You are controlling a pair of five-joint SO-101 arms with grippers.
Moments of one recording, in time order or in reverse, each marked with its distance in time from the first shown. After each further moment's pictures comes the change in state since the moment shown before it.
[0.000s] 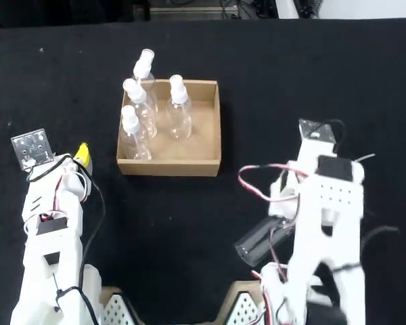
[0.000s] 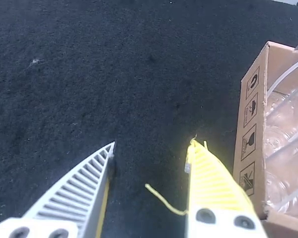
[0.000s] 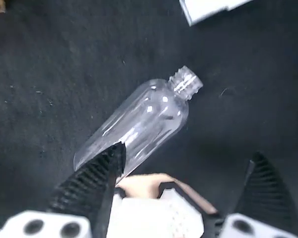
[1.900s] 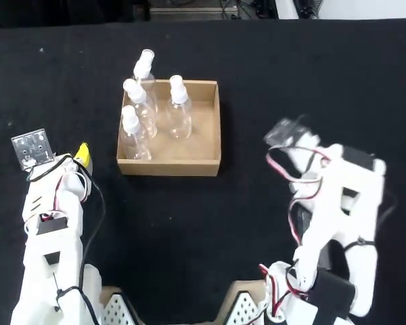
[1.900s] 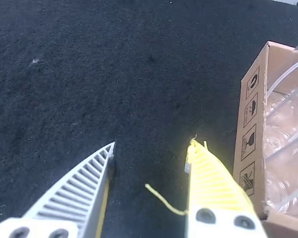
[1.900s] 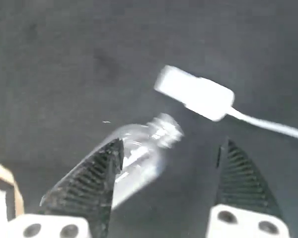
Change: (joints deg) left arm 0.0 0.0 0.0 0.0 0.0; right arm 13.5 11.0 -6.0 -17.8 64.7
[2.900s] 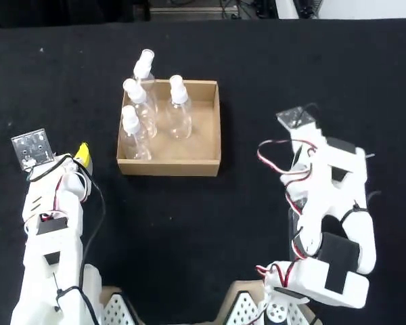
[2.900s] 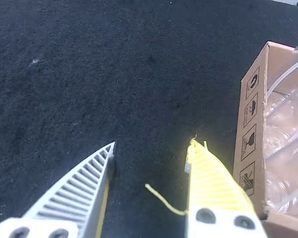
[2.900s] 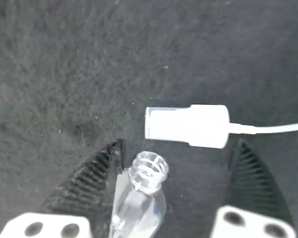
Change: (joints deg) left arm 0.0 0.0 0.0 0.0 0.0; right arm -5.0 15.8 1.2 -12.0 -23.6
